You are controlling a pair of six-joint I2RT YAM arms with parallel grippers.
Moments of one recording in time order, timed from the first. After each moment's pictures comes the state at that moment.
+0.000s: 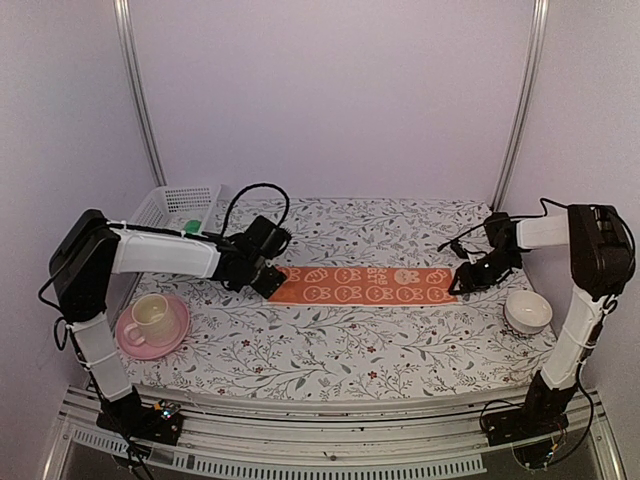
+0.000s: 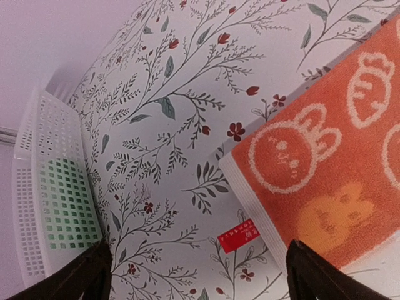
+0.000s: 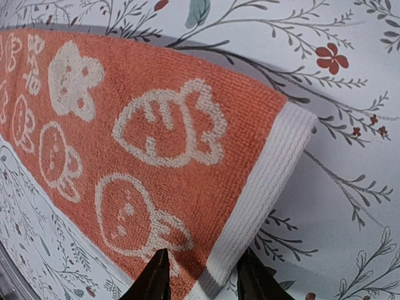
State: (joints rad) left arm -0.75 1.82 1.14 -0.27 -0.62 0.14; right arm 0.04 1.86 1.10 -0.56 -0.42 -0.23
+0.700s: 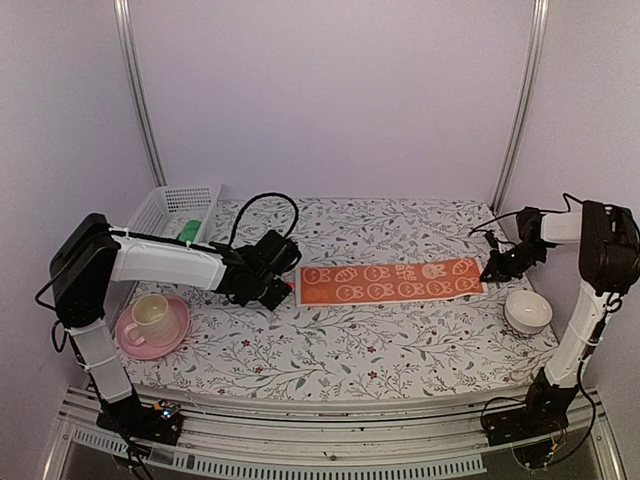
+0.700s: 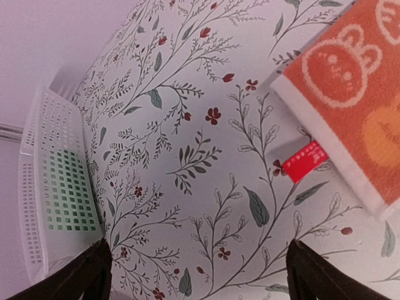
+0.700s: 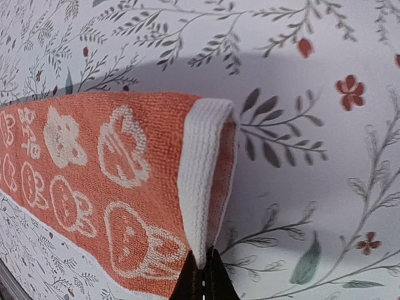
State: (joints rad) left arm -0.84 1.81 1.11 -0.30 -0.71 0.07; right arm -0.16 1.88 1.17 -0.58 -0.44 -0.17
